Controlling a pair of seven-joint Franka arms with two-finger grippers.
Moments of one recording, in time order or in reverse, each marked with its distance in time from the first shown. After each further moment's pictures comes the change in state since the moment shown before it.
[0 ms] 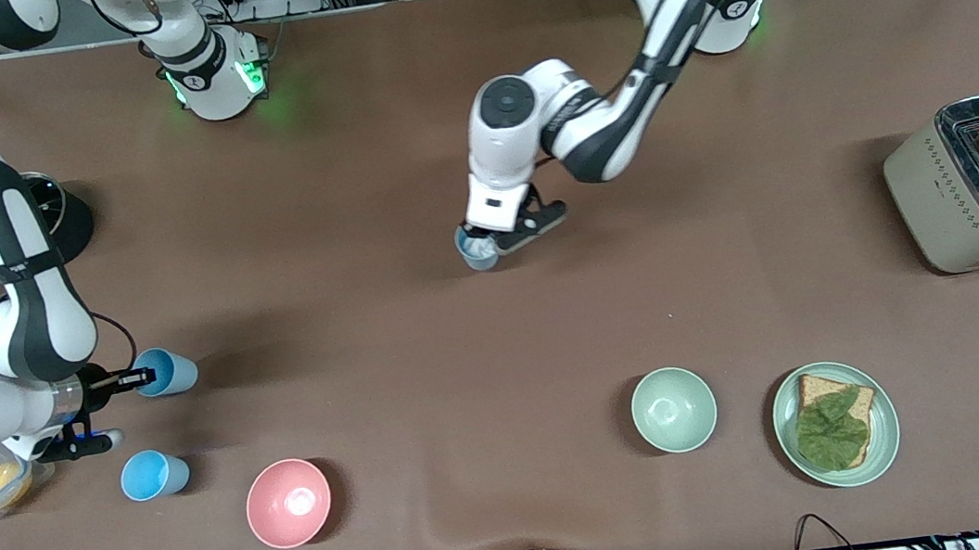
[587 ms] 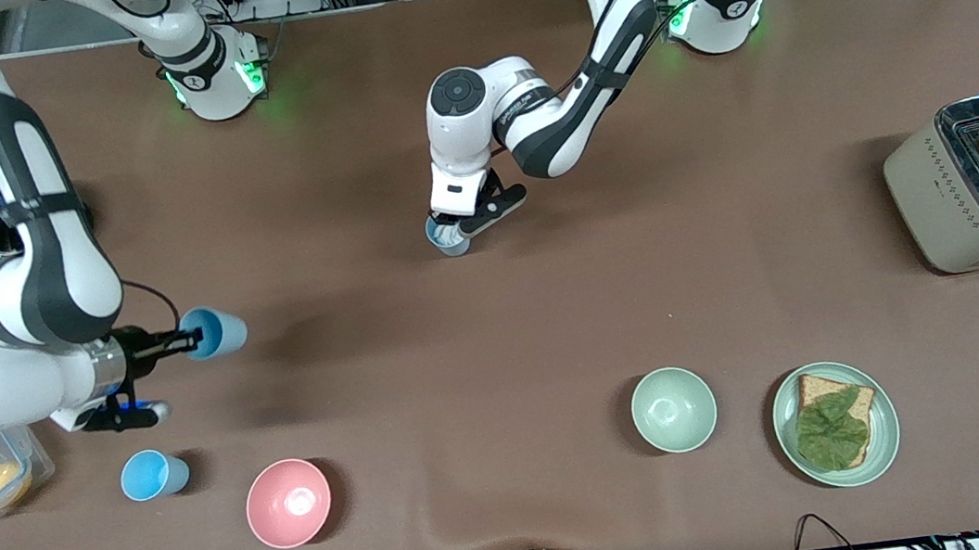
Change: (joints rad) left arm -0.085 0.049 0.020 0.047 0.026 0.000 -0.136; right arm 0.140 -0.150 0.013 0.003 0.157 -0.268 0.206
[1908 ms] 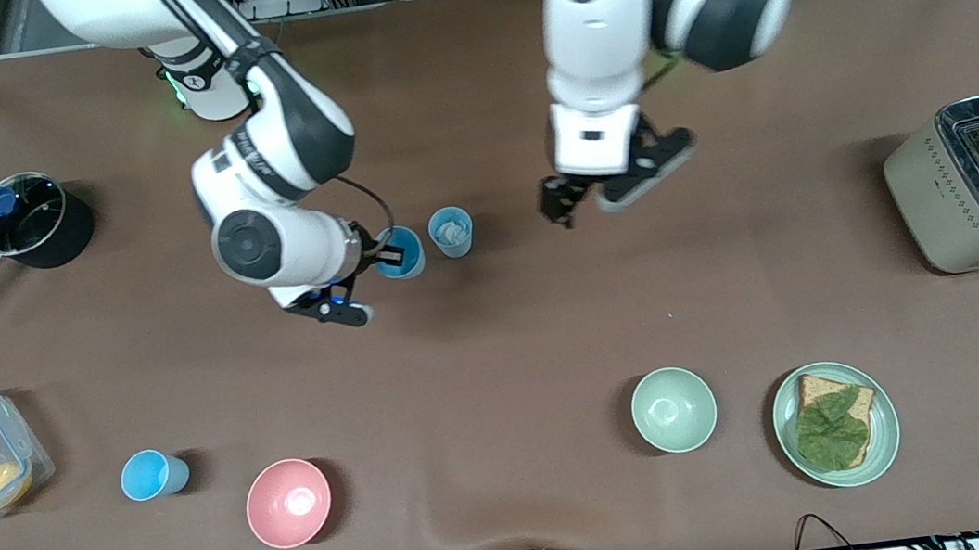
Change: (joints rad) left arm 0.309 -0.460 0.016 0.053 -0.043 -0.522 0.426; right arm 0.499 -0.097 0.005 -0.182 0.100 0.313 0.719
